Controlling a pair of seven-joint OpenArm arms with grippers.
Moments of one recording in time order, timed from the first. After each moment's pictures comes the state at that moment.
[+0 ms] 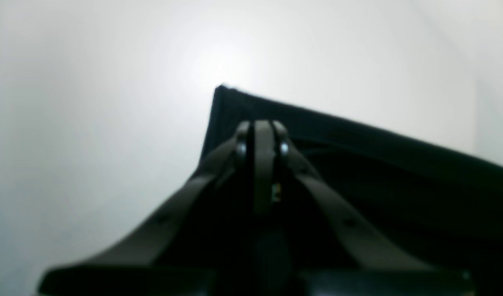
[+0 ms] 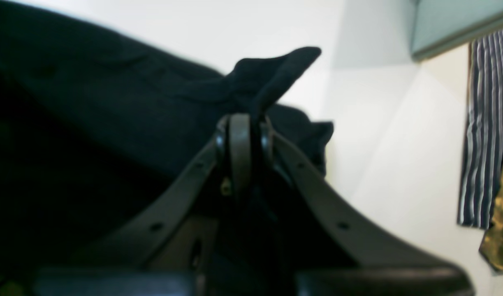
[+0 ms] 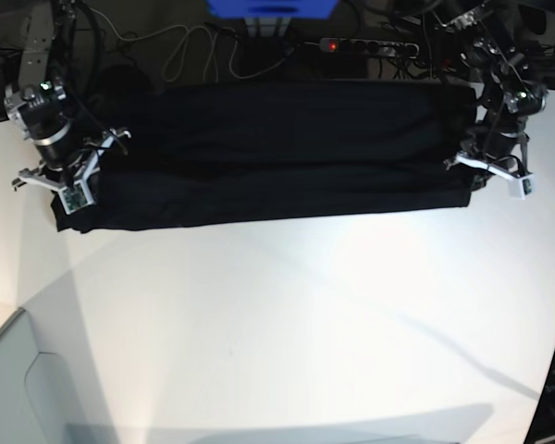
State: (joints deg) left arm 15.2 -7.2 -40.1 103.7 -30.2 -20.1 52.5; right arm -23.1 15.6 17.2 119.9 5.2 27.5 -44.6
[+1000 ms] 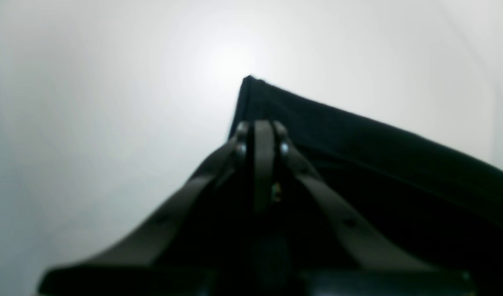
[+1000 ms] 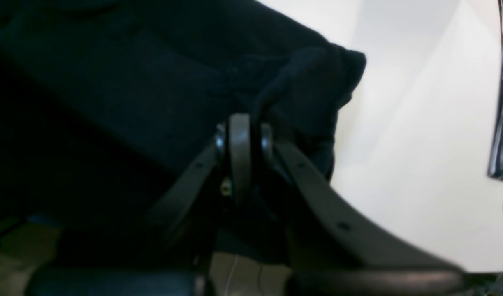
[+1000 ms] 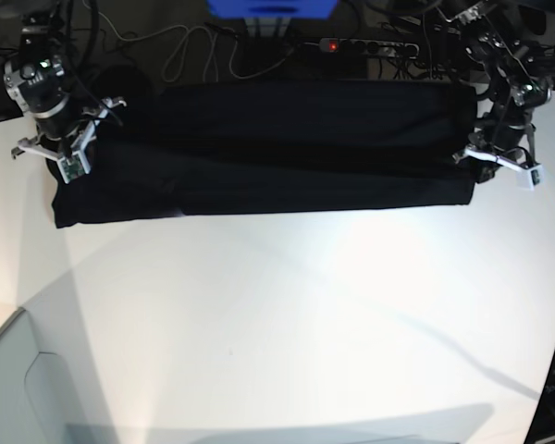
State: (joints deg) left arm 16.1 -7.4 -42.8 103.1 -30.8 -20.1 52.6; right arm -30.8 15.8 19.2 118.3 5.3 27.5 -44.5
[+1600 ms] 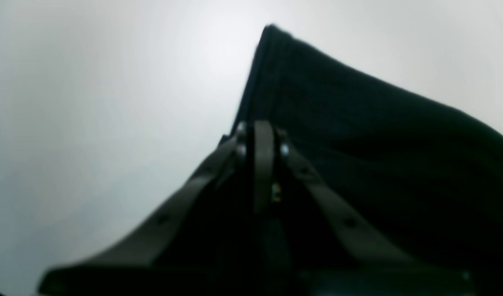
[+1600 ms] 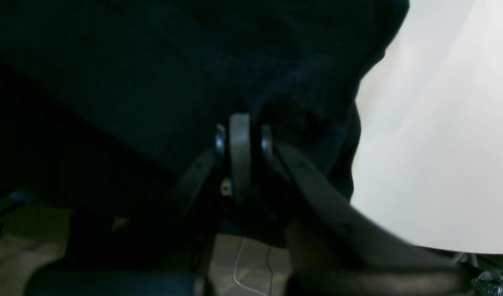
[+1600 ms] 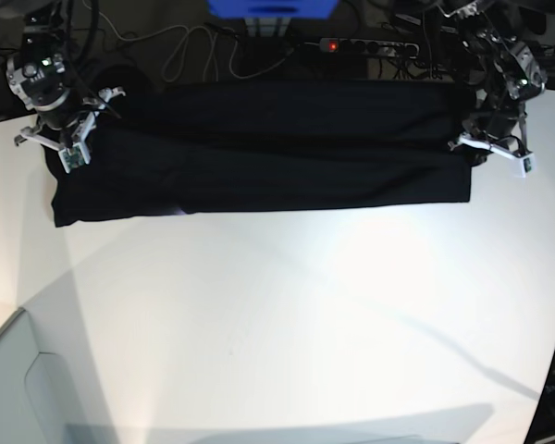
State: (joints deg) left arm 17.9 -7.4 -42.7 99.1 -30.9 -20.1 52.5; right arm -32.0 15.9 19.3 114.8 5.2 27.5 -44.4
